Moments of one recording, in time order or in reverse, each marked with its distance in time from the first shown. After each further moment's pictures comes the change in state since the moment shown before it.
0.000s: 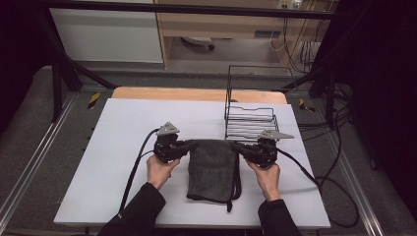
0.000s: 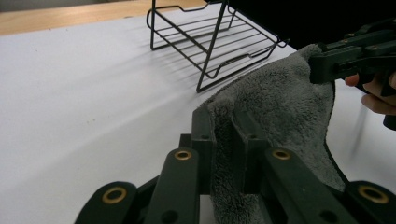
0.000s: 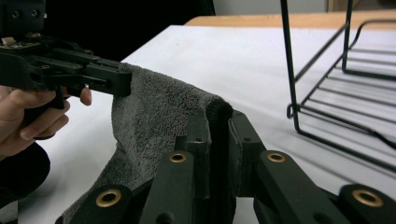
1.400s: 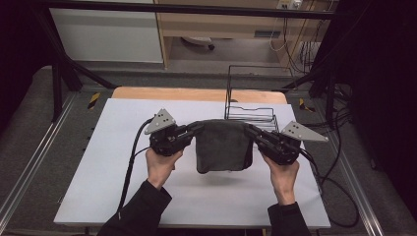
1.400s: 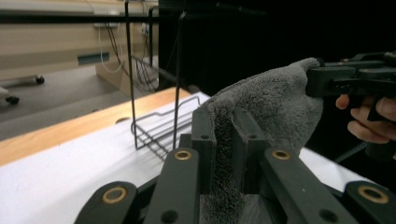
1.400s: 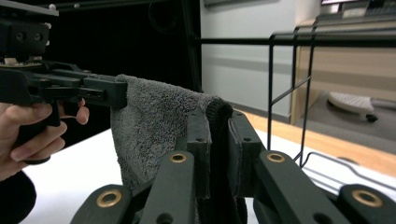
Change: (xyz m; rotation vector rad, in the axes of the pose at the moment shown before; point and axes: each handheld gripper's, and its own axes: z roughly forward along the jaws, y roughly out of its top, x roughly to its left) left arm -0.057 0.056 -0.053 -0.285 -0.008 0.120; right arm 0.057 0.053 -0.072 -0.280 -0.077 -0.225
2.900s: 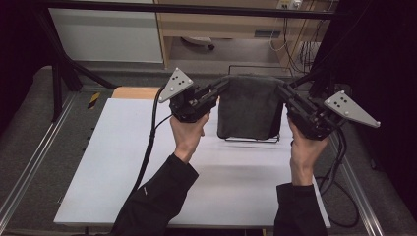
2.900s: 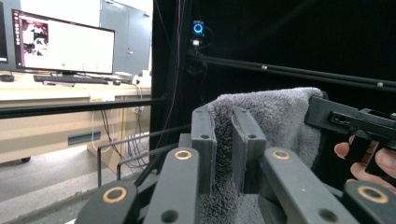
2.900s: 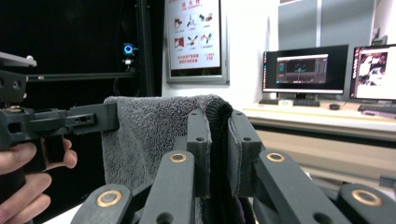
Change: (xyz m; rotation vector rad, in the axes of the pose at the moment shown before) left arm -0.029 0.095 0.037 -0.313 -0.028 0.011; right arm -0.010 0.090 -0.035 -0.293 -0.167 -0.093
